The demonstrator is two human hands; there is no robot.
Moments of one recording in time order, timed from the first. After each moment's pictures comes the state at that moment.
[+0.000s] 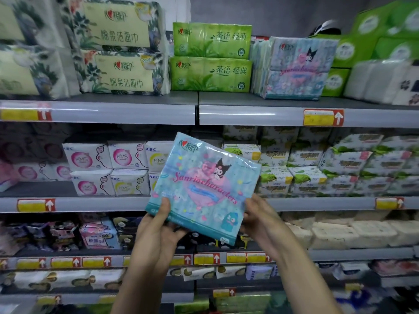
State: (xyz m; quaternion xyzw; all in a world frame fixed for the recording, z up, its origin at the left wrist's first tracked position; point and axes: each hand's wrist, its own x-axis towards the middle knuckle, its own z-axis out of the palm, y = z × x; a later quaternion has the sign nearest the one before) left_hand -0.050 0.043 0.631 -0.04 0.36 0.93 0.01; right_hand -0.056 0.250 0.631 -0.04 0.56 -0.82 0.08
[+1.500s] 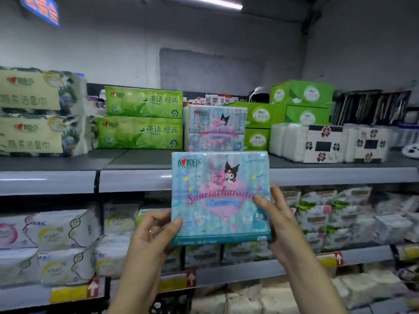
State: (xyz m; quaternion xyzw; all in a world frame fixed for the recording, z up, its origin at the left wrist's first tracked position) left_hand -0.100 0.216 0.709 0.14 0.52 0.84 -0.07; right_hand -0.086 0.433 0.738 -0.11 0.55 -0.81 -0.16
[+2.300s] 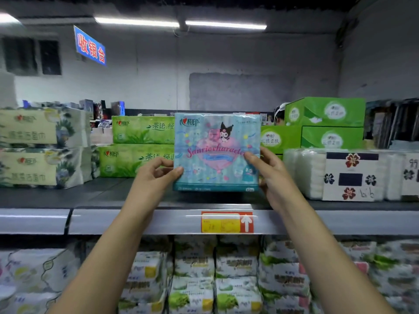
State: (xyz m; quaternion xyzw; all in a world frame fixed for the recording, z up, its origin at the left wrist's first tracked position) left_hand -0.212 0.274 0.838 0.19 0.67 0.68 -0.24; right_hand -0.230 0.504 0.848 -0.19 0.58 -0.77 -0.18
